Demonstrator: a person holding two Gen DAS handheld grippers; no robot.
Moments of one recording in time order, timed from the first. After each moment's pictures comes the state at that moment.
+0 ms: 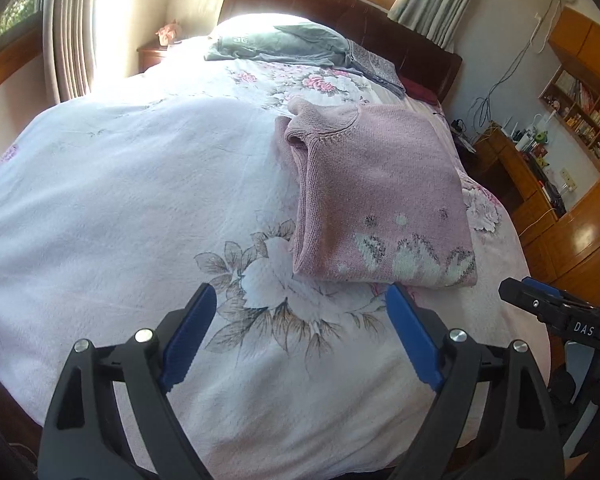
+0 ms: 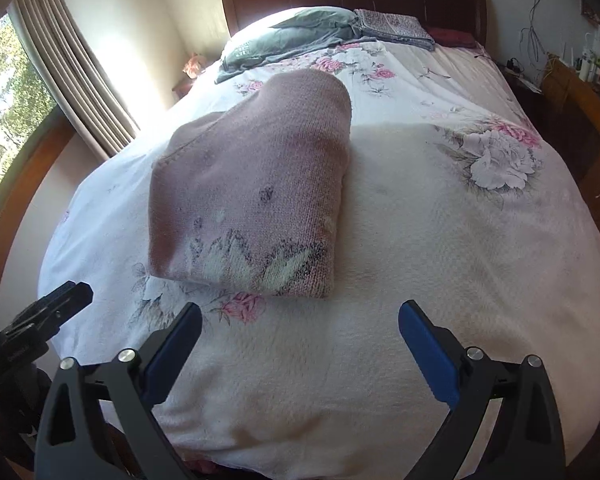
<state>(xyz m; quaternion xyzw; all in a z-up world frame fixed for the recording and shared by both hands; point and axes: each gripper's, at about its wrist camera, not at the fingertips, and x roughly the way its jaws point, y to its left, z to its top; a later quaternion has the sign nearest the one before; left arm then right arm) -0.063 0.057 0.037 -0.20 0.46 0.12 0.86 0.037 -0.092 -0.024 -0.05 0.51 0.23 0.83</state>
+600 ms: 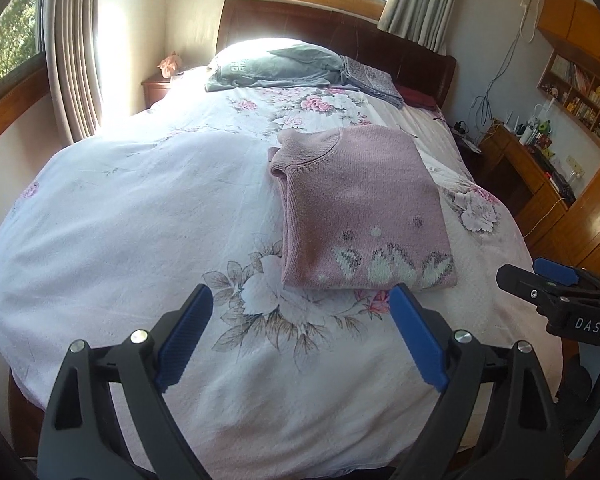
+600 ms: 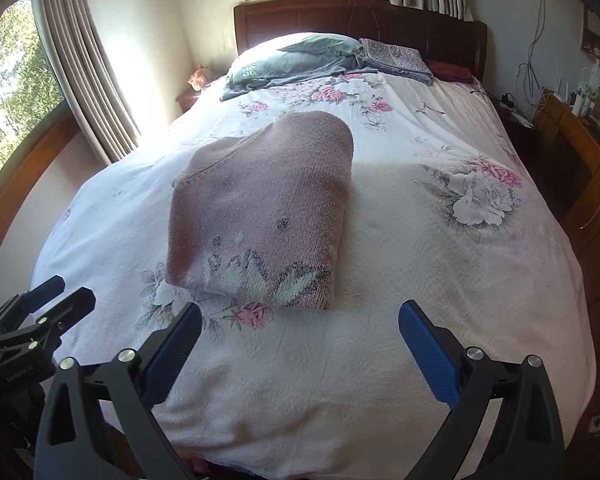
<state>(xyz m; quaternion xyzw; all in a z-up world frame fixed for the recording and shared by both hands) -0.072 0.024 0.078 -0.15 0.44 0.14 0.87 0.017 -0.089 0.016 -0.09 0.47 0.23 0.85</state>
